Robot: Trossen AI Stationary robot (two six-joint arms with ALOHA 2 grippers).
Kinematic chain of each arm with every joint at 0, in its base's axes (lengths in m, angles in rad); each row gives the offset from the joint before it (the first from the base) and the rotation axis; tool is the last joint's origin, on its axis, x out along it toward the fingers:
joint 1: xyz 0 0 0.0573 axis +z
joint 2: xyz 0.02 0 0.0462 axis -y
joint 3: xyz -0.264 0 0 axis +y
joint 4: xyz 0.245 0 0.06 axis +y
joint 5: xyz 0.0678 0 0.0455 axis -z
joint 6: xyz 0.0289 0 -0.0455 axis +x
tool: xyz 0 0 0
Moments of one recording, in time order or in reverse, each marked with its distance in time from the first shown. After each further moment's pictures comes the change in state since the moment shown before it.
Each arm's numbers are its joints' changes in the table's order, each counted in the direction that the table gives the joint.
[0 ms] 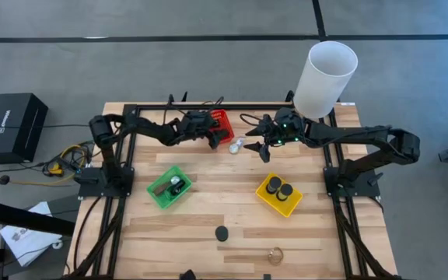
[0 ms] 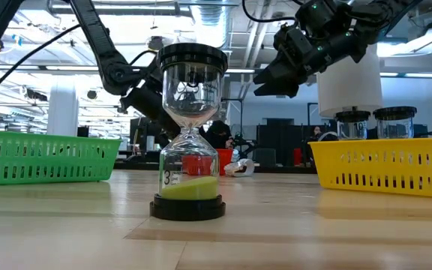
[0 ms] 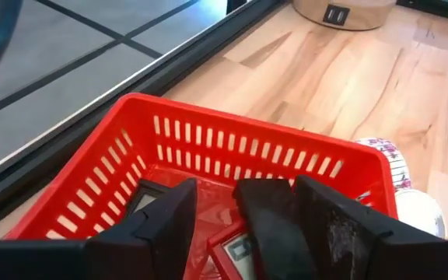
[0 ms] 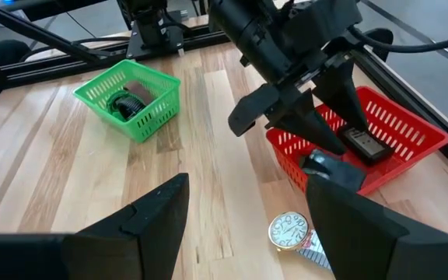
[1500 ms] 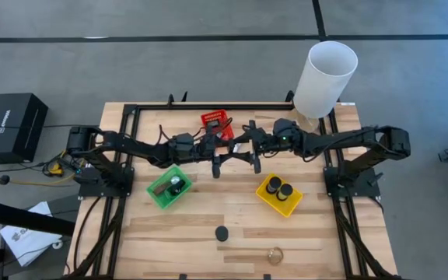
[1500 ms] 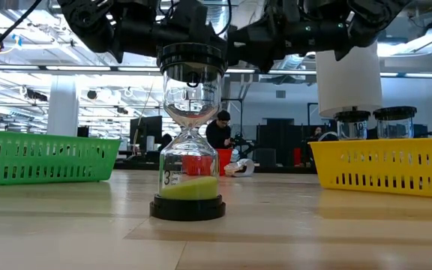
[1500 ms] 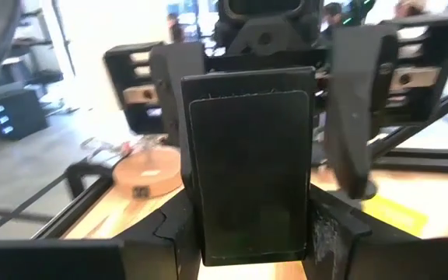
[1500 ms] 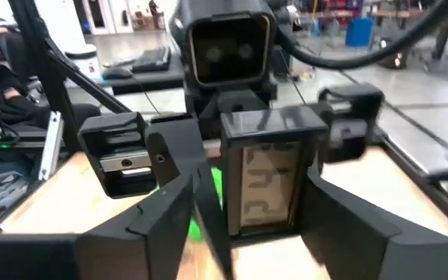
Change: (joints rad) left arm -0.399 0.244 0.040 -0.255 -0.032 0.133; right arm 0.160 -0.112 -0.002 -0.448 -0.003 0.000
